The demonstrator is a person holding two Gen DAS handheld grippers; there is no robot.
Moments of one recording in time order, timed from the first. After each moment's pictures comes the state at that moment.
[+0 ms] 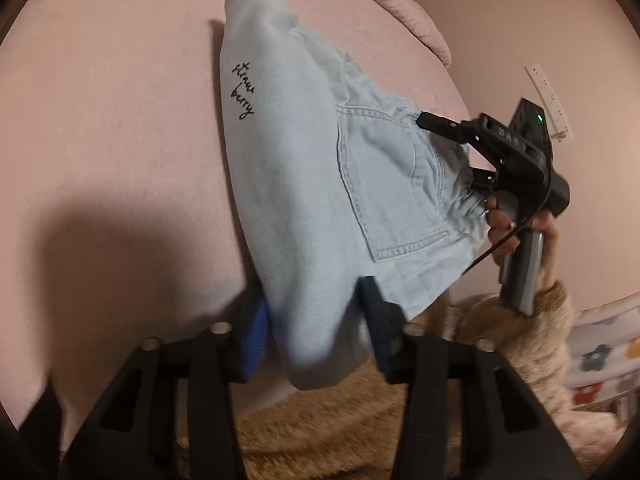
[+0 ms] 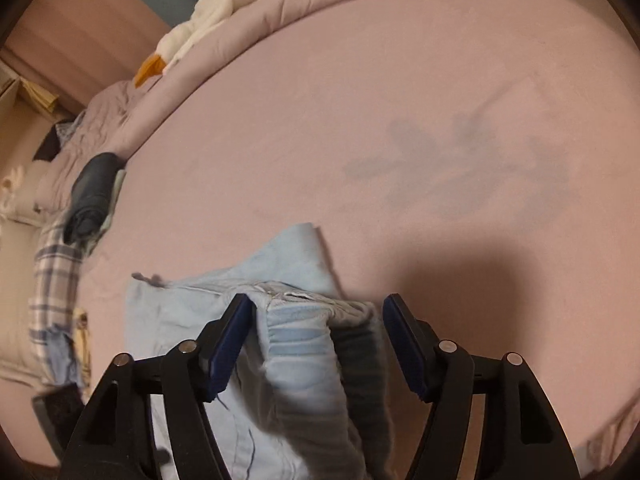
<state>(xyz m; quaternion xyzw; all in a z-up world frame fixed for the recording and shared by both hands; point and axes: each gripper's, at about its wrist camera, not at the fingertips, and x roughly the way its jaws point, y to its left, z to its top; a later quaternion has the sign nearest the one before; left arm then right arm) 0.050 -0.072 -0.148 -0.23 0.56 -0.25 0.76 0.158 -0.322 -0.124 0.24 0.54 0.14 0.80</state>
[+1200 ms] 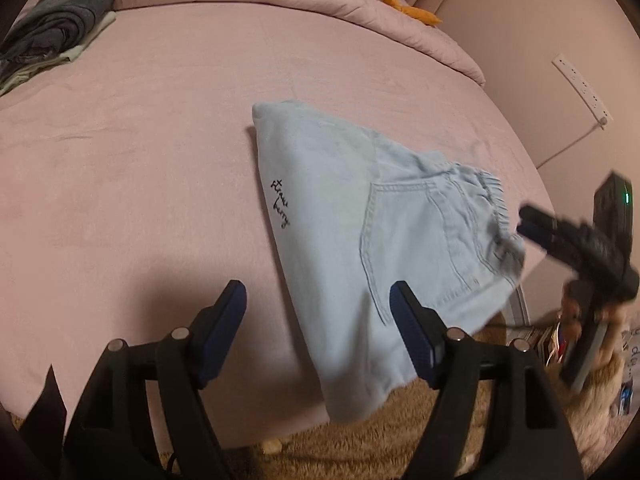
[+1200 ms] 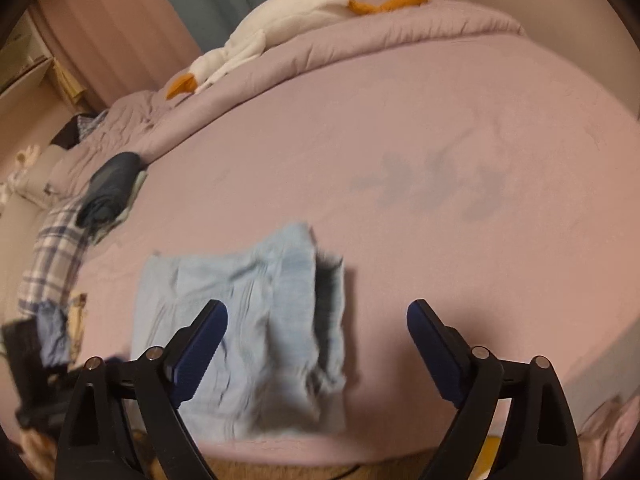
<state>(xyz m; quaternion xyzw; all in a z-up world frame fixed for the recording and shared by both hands) 0.075 -0.071 -0.111 -0.13 0.52 -0.15 0.83 0.082 -0.333 -0.086 0.20 0.47 0.13 0.85</state>
